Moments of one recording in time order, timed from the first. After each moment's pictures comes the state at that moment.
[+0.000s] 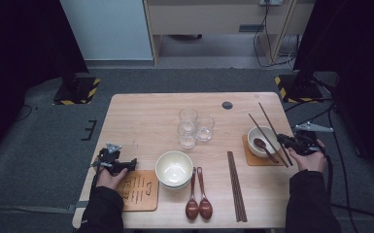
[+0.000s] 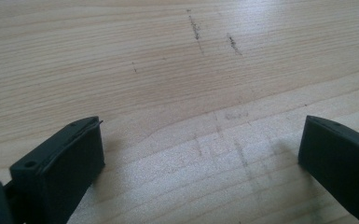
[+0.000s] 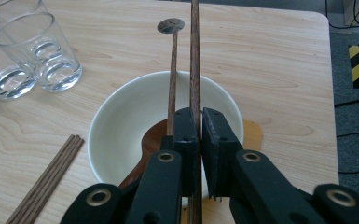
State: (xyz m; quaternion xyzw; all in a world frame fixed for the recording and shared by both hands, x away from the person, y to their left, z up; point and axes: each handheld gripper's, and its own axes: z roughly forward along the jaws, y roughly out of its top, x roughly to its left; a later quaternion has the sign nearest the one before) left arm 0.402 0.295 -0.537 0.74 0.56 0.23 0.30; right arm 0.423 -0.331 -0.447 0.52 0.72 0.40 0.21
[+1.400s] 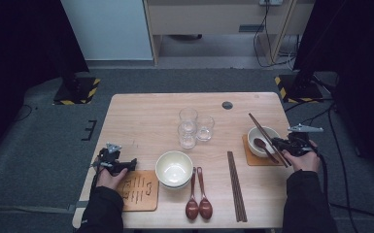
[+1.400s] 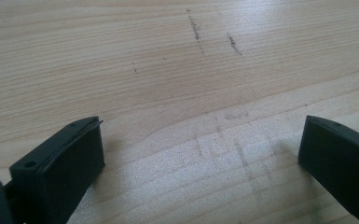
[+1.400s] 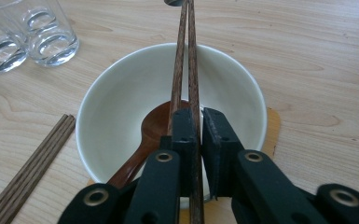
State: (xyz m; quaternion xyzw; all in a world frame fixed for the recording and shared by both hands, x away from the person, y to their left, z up) left arm 0.402 0.295 -0.537 0.74 0.56 0.23 0.30; right arm 0.432 -0.324 -0.466 0.51 0.74 0.38 0.19
